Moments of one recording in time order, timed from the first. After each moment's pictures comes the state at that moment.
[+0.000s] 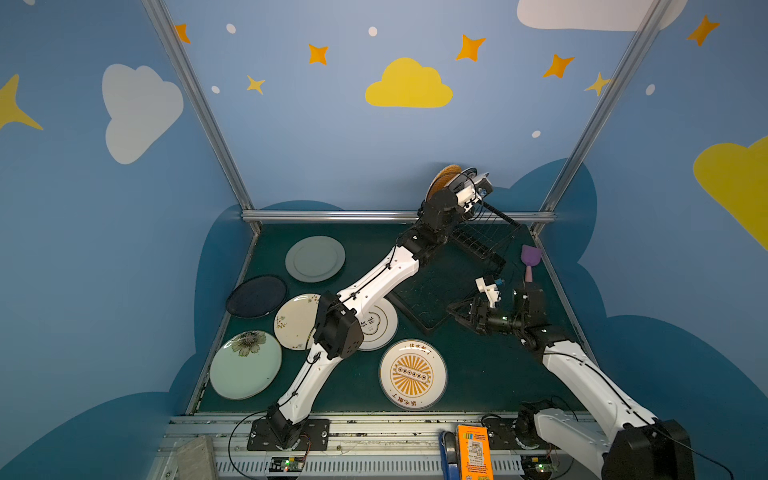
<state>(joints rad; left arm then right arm) -0.78 2.34 2.46 0.00 -0.35 0.69 0.24 1.03 0.60 -0.19 -0.88 0.72</state>
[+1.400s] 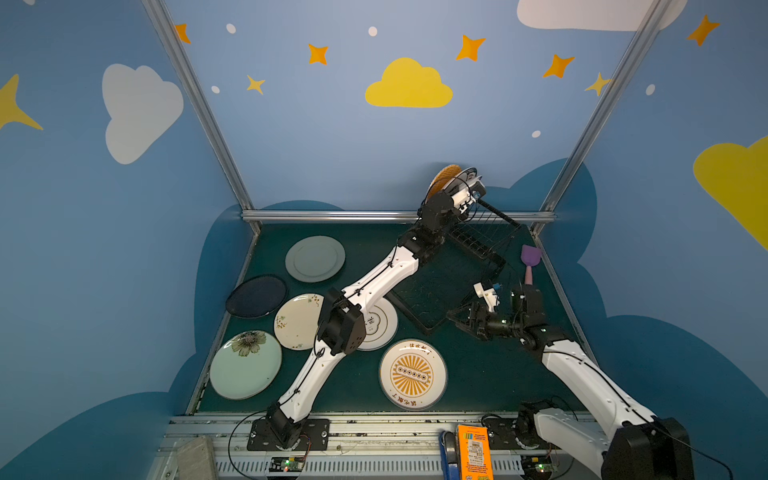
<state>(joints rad) -0.75 2.41 2.46 0.05 -0.35 0.67 0.24 1.04 0.60 -0.28 -0.89 0.67</state>
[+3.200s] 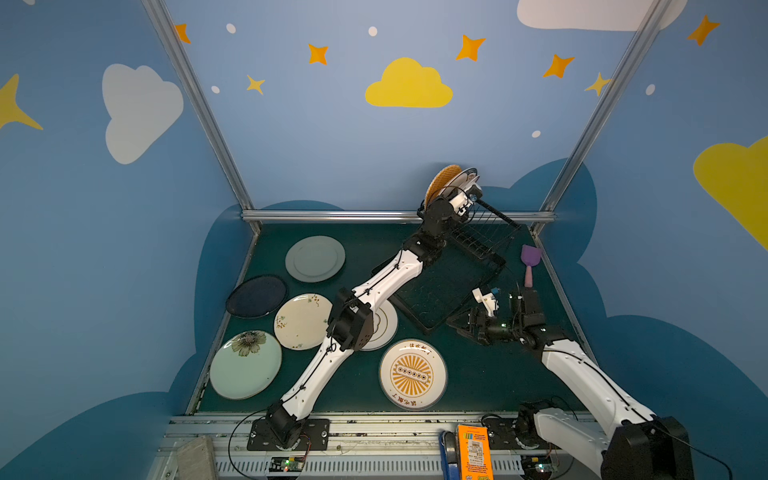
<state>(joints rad) -0.74 2.55 2.56 0.16 -0.37 0.62 0.23 1.04 0.60 -0.38 -0.89 0.60</state>
